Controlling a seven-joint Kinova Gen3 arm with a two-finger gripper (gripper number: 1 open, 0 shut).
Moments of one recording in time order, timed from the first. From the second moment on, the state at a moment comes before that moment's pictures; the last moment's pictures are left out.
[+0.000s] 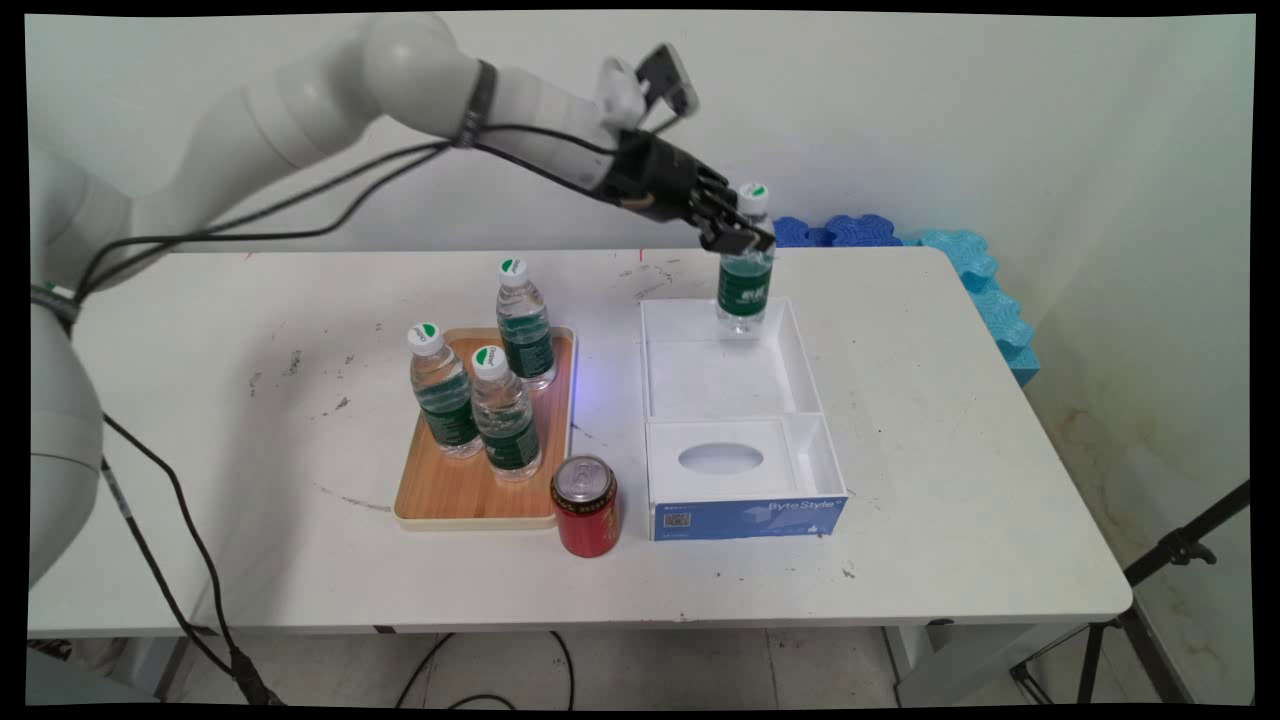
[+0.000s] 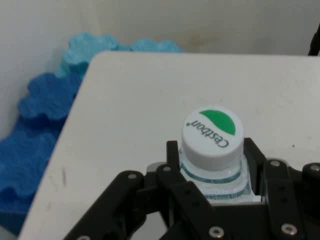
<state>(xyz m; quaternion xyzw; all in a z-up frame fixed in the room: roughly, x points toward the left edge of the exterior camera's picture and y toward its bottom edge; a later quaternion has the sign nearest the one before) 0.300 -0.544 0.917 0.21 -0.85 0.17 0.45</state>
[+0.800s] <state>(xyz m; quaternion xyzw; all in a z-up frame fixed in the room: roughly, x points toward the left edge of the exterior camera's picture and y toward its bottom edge) 0.422 -0.516 0.987 0.20 -0.85 0.25 0.41</state>
